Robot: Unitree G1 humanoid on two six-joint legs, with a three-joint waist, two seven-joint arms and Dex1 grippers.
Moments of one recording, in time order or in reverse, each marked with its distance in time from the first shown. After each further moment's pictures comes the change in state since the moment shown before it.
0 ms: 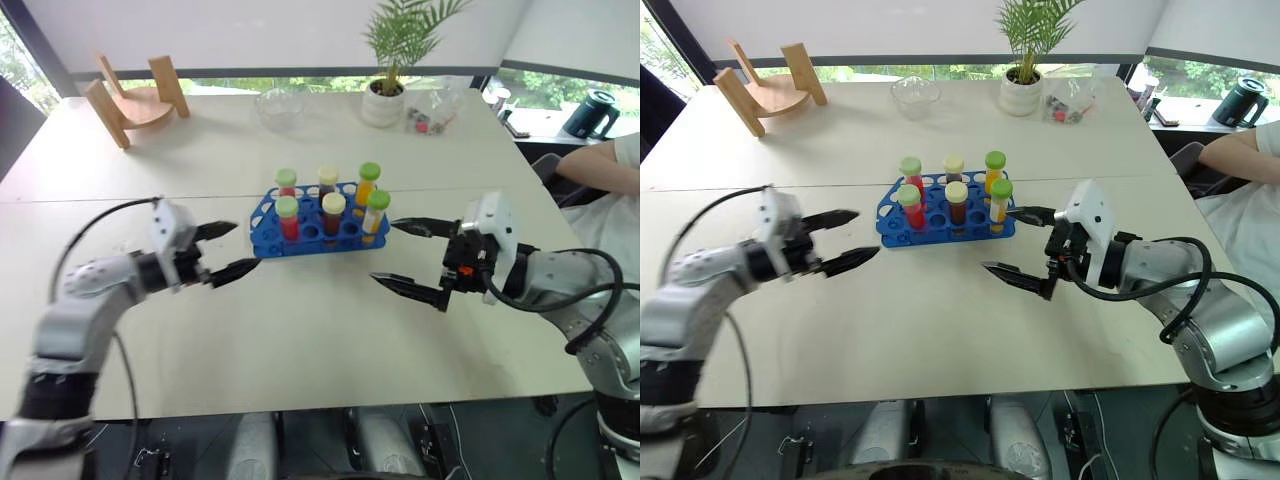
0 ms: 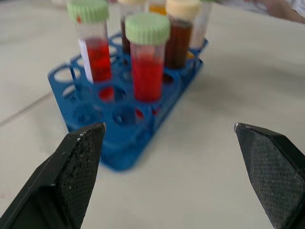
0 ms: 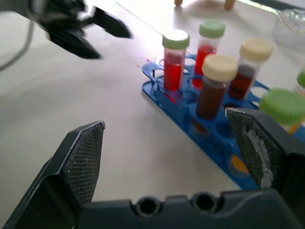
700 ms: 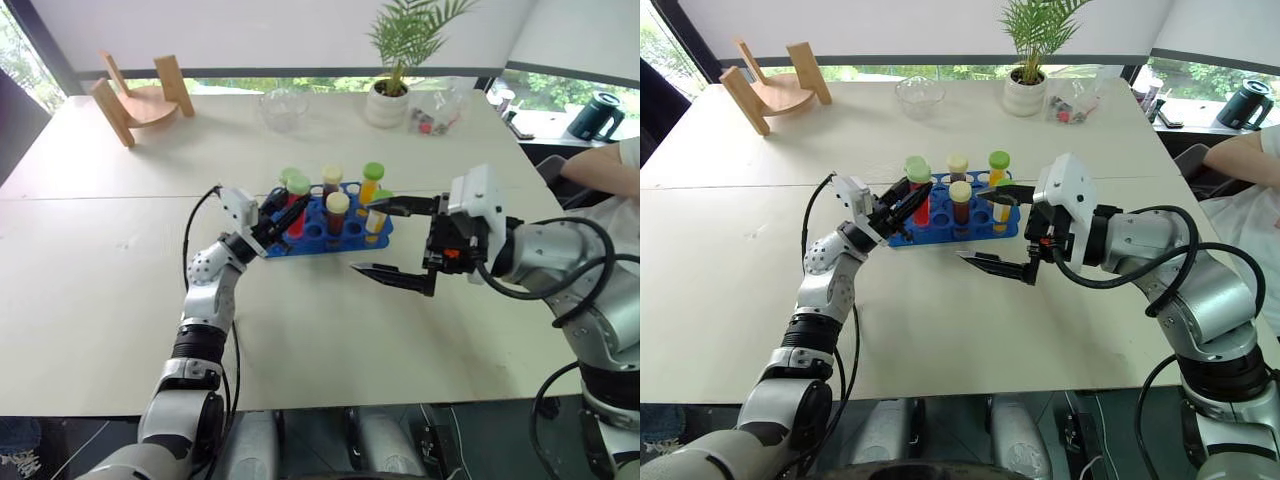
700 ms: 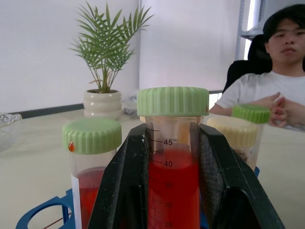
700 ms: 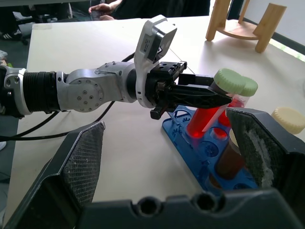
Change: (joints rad) left arm -0.405 -0.694 -0.109 0.770 0.275 -0.852 0.137; right arm -0.220 0.038 0.115 -0.007 0.012 -0.005 0.052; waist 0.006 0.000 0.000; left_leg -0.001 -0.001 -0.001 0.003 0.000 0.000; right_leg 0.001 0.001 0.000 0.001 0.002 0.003
